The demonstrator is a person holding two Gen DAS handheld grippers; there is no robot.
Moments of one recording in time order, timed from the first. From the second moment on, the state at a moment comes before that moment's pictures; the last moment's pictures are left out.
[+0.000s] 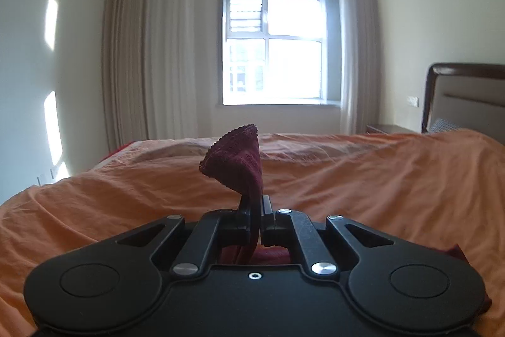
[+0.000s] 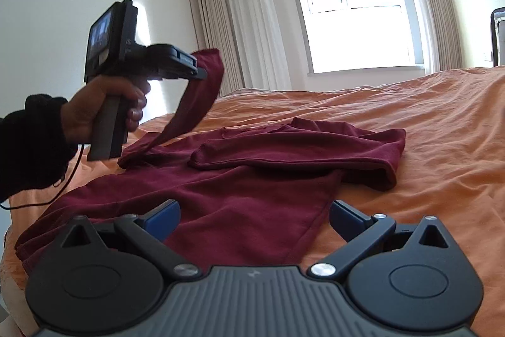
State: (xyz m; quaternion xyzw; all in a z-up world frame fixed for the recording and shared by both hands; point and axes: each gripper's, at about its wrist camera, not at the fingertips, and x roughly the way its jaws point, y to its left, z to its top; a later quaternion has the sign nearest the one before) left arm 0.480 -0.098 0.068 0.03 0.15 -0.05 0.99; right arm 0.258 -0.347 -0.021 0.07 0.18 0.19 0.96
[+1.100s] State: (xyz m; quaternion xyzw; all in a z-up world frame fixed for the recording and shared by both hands) left arm 0.432 0.021 0.045 0.03 0.28 -0.01 0.96; right arm 0.364 -0.319 0.007 0.08 0.22 0.21 0.95
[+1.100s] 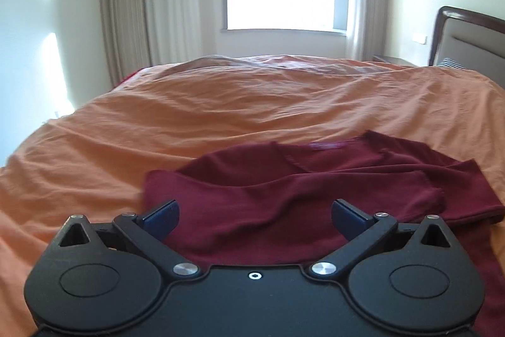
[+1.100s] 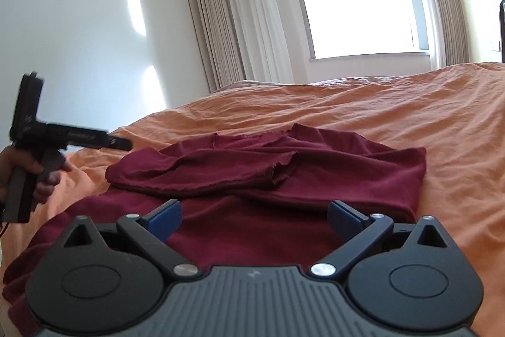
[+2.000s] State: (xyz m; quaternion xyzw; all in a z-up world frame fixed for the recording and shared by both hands) left arm 0.486 0.126 0.007 -0.09 0.35 -0.04 0.93; right arm 0.460 -0.285 -0.023 0.10 0.21 0.14 0.96
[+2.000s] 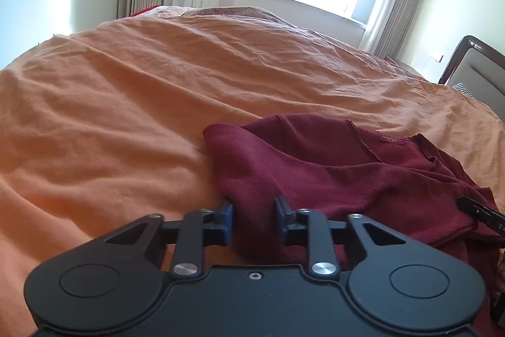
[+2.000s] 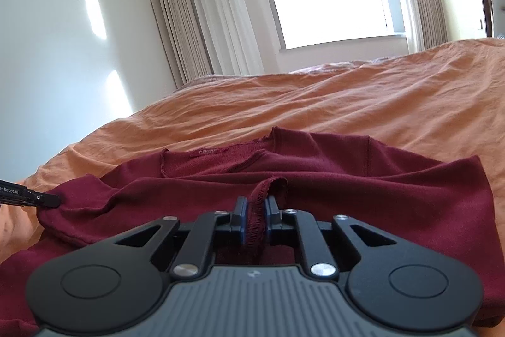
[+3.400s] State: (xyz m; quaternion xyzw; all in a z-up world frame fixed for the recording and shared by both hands) left arm 0.452 0.076 0.001 0.06 0.27 0.01 0.96; right arm 0.468 -0.290 -0.050 0.12 0.22 0.13 0.96
